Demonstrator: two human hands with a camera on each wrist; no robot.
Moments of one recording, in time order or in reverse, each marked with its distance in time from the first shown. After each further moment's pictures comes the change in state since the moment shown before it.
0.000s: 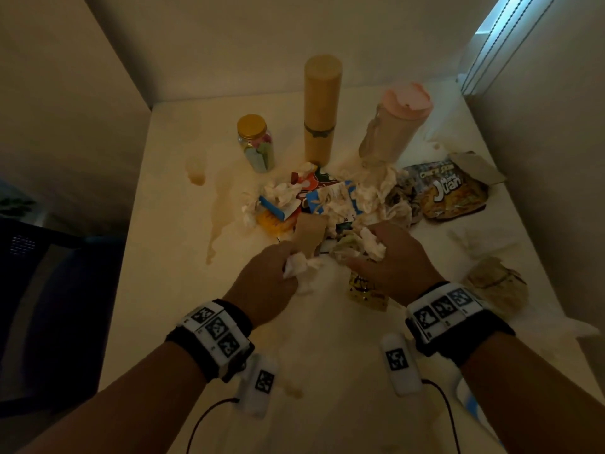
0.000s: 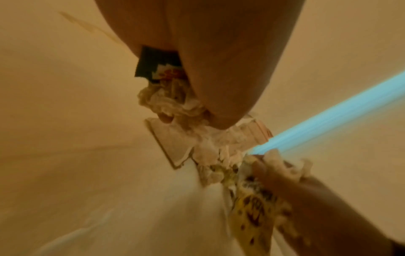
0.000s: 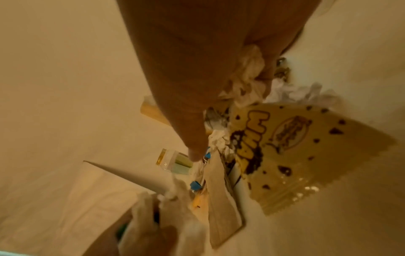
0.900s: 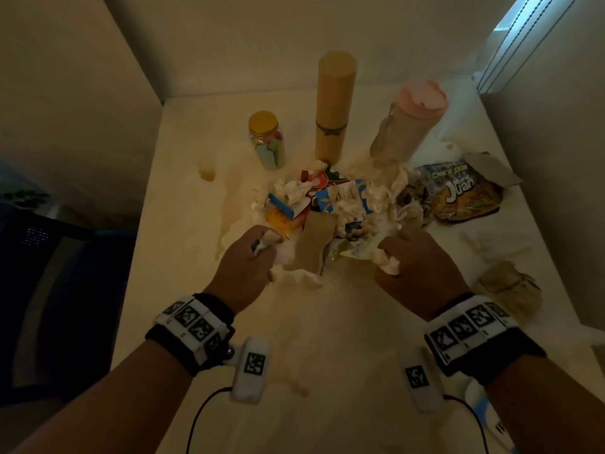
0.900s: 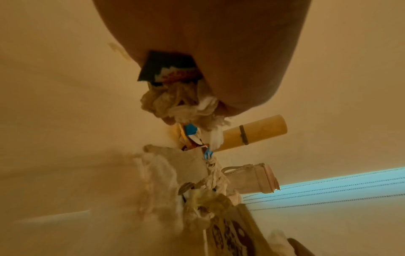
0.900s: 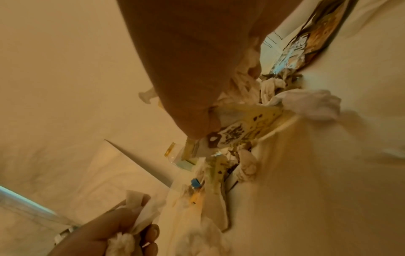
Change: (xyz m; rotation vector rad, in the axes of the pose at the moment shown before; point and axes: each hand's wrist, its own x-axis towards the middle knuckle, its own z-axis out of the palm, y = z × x) left_hand -0.007 -0.017 -0.029 -0.408 0.199 -0.114; right_hand -0.009 0.018 -0.001 -0.241 0.081 -0.193
